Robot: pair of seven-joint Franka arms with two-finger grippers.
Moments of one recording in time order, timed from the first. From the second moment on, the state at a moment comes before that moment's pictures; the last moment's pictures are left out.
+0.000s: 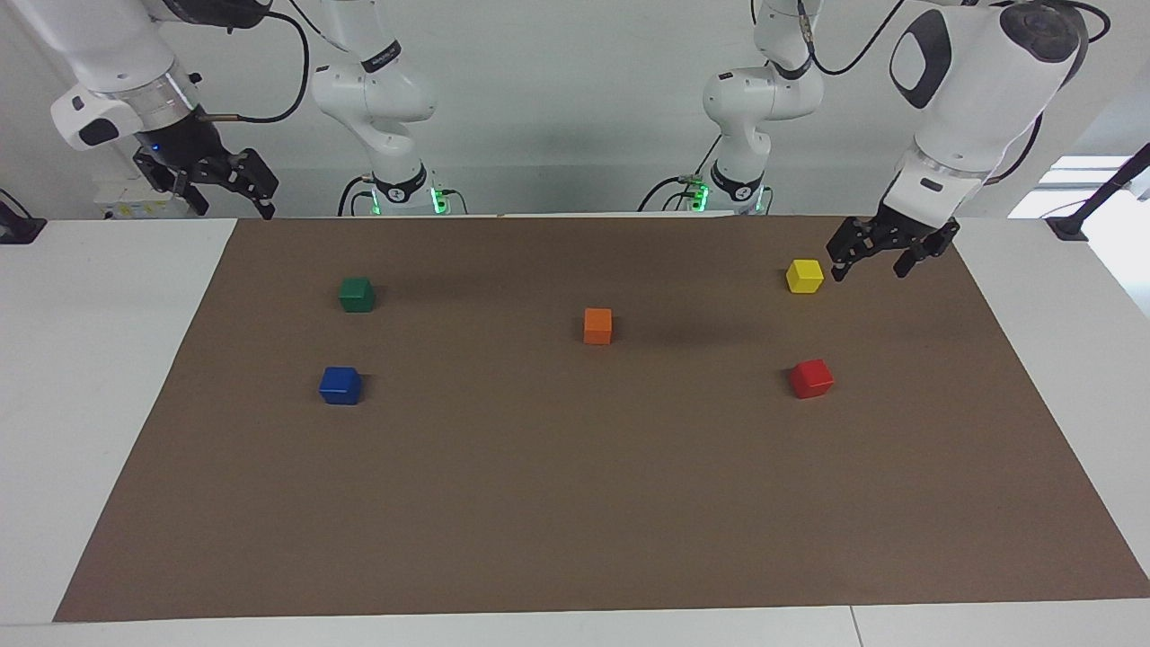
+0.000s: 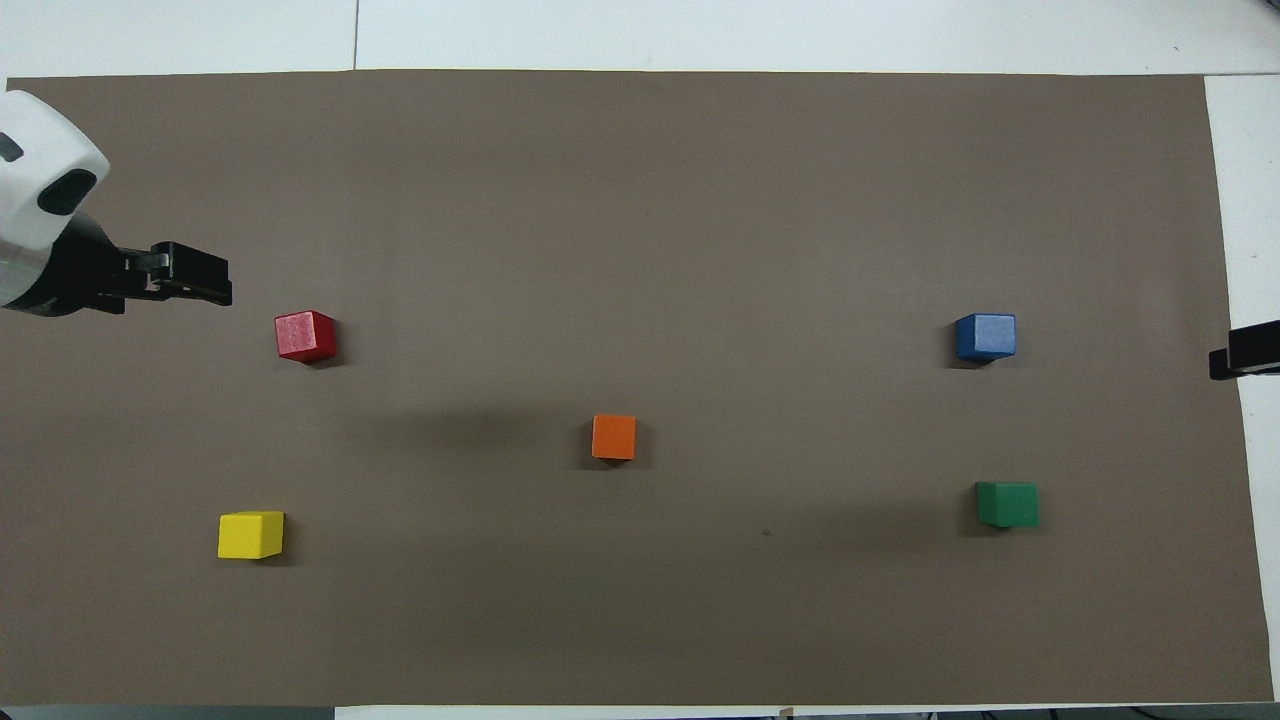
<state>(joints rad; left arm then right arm) 0.04 0.03 -0.13 -1.70 -0.01 1.74 -0.09 -0.11 -0.13 -0.03 -1.68 0.01 1.50 -0.01</state>
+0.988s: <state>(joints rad) 0.09 0.15 -0.13 -2.06 -0.01 2.28 -0.13 -0.10 -0.13 -0.02 -1.68 0.03 1.54 -0.03</state>
